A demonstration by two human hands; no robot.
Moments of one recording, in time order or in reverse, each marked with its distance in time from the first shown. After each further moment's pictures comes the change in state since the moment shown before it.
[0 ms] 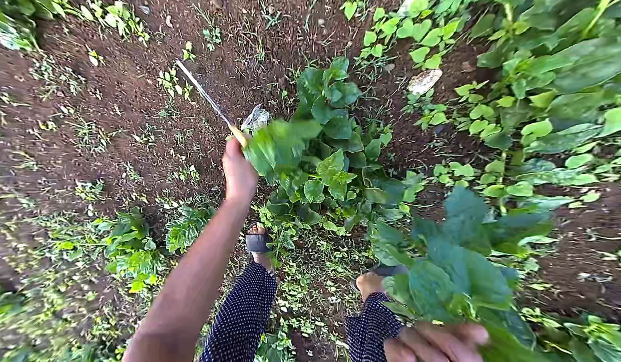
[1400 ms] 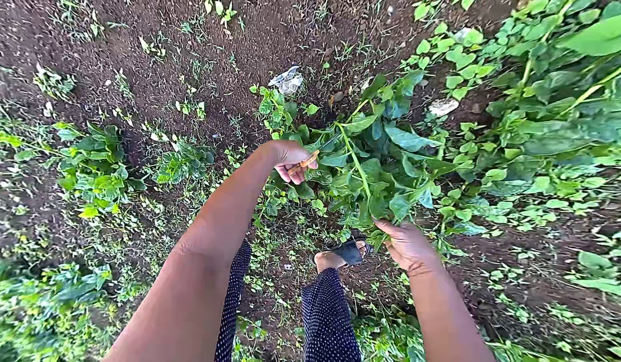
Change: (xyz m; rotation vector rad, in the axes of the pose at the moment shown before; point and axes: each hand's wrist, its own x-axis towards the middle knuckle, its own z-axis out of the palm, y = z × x) left_hand -0.002 -0.003 0.001 0.181 -1.062 -0.641; right_hand 0.117 -0.031 -0.006 -1.438 0.427 0.359
